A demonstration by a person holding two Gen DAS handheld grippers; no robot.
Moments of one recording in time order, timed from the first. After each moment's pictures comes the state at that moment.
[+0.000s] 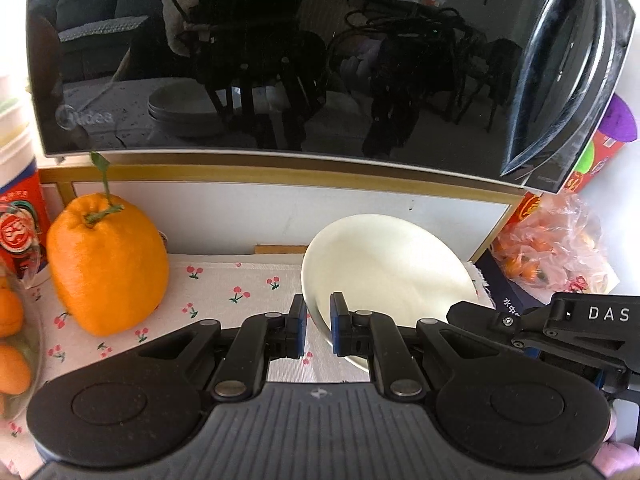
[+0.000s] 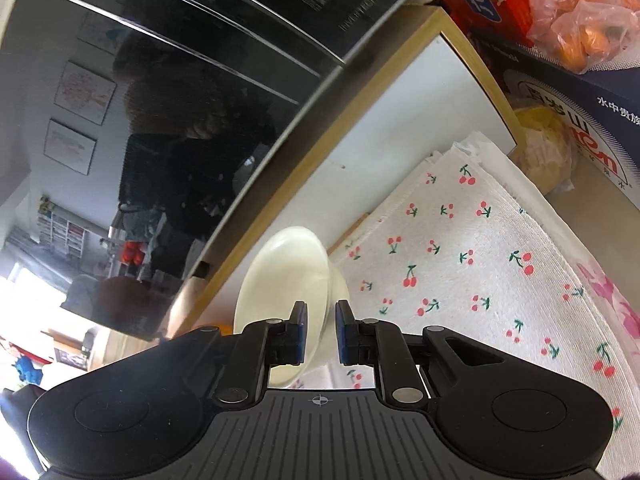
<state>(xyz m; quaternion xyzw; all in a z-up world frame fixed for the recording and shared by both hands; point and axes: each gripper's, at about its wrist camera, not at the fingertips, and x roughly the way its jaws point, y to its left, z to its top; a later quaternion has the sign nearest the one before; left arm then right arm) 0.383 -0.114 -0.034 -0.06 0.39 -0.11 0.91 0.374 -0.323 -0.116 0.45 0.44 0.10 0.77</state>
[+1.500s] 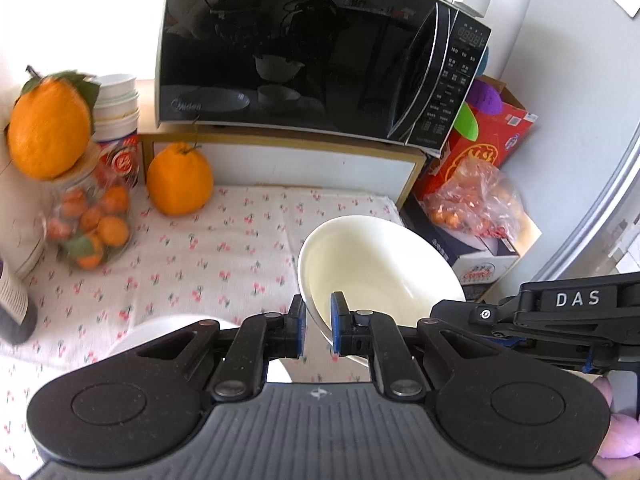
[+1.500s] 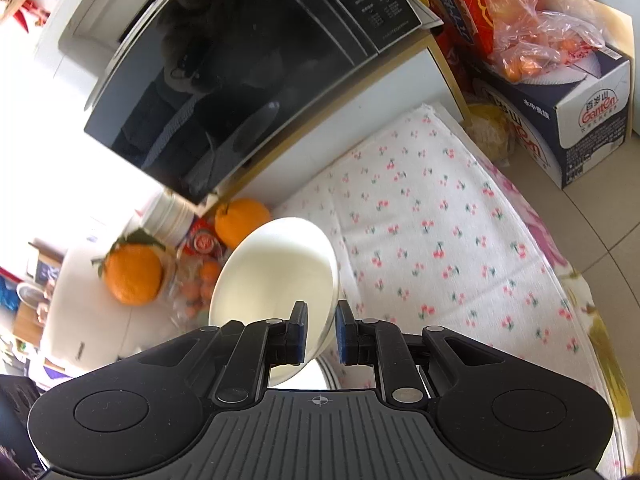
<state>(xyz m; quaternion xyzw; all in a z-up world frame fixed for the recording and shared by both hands) 0.189 -0.089 0.032 -0.07 0.37 -0.13 0.92 0.190 -0.297 0.009 0.35 0.49 0.09 0.80</state>
